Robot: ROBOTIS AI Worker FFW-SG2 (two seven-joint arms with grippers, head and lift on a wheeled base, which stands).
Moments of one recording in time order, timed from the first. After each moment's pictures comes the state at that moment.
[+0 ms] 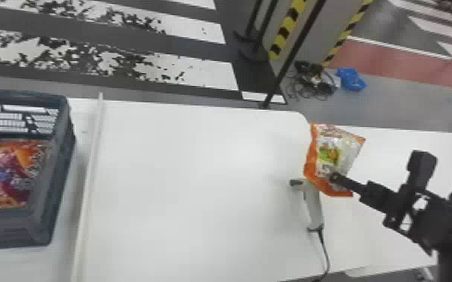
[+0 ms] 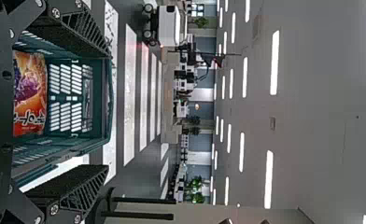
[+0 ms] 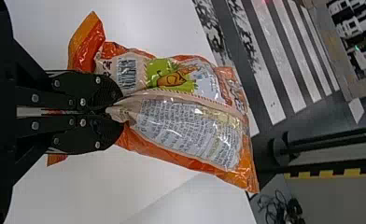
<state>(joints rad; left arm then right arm) 0.77 0.06 0.12 -2.09 0.15 -0.29 -0.17 0.15 -0.31 -0.71 -1.78 -0.28 1.06 0.51</state>
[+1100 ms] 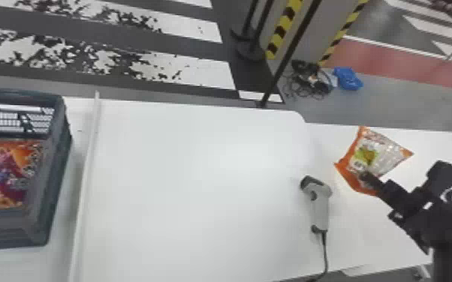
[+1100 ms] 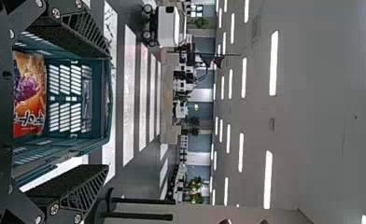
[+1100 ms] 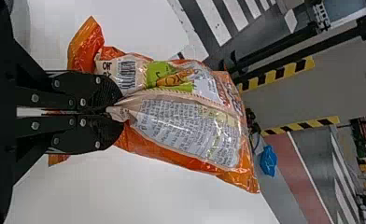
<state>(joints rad) 0.78 0.06 0.12 -2.09 0.15 -0.30 -0.17 0.05 -0.35 -0.79 -1.46 -0.43 0.76 0.20</state>
